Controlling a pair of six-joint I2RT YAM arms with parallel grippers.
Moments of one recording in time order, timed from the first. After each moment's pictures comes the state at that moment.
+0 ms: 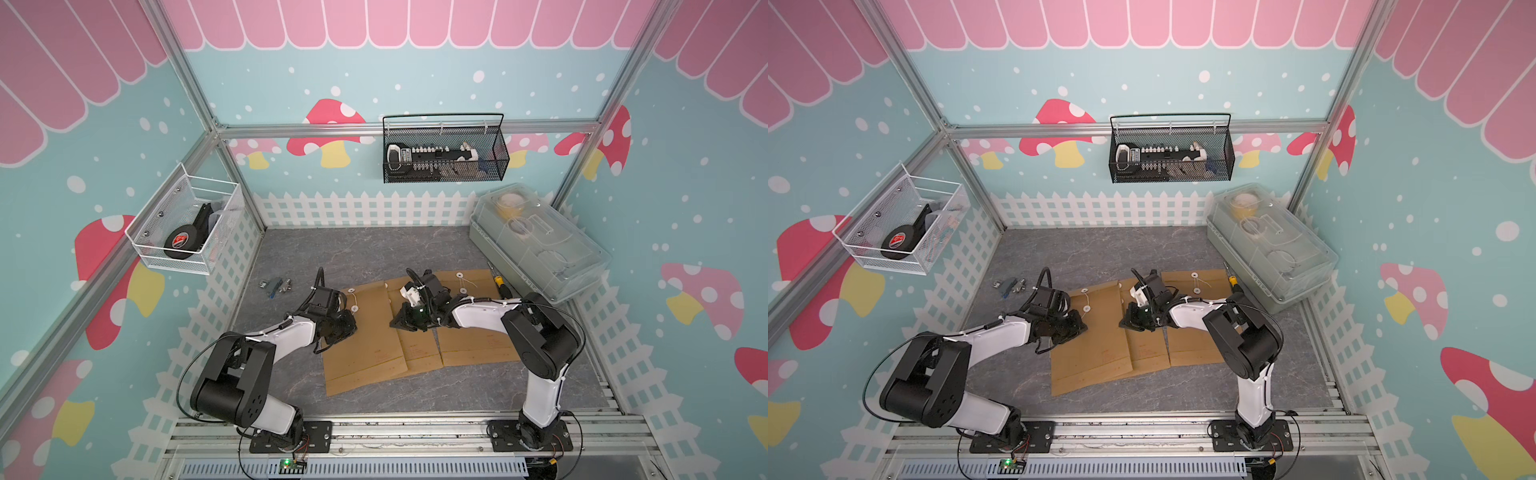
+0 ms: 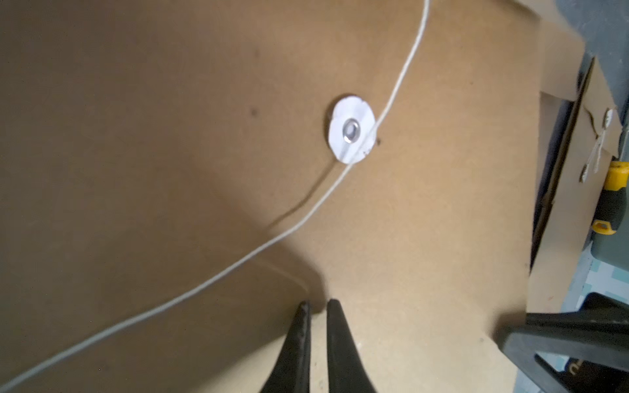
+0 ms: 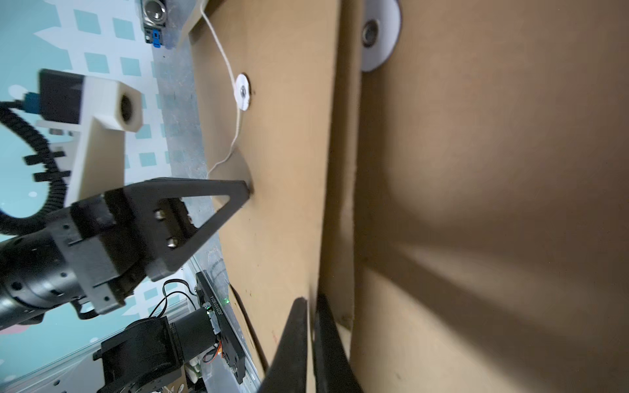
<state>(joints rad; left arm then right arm) -0.26 1.51 0.64 -0.19 0.30 -0.70 0.67 1.91 1.04 0.01 -0.59 0.83</state>
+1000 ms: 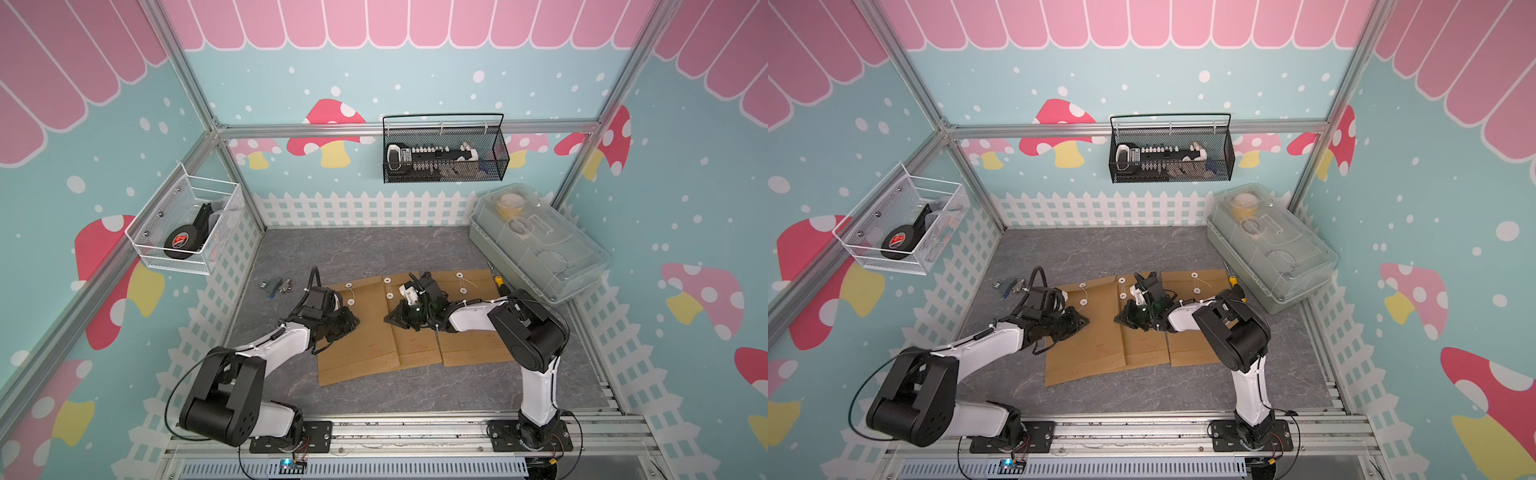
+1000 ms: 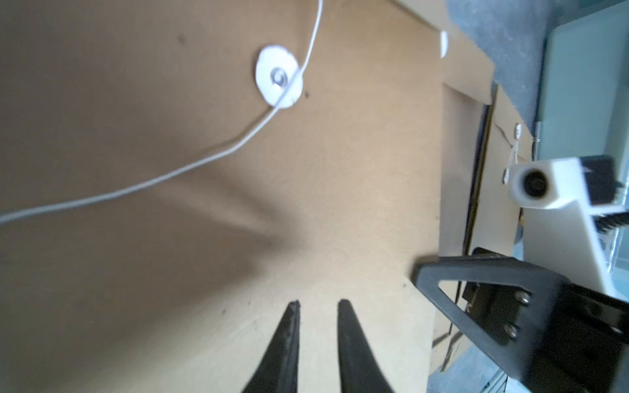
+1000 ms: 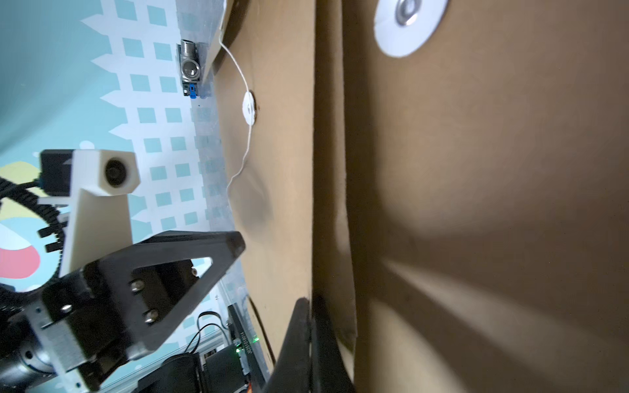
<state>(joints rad) -0.21 1.33 0.64 -0.21 0.37 -0.73 0.67 1.96 1.01 0.27 -0.59 1.04</state>
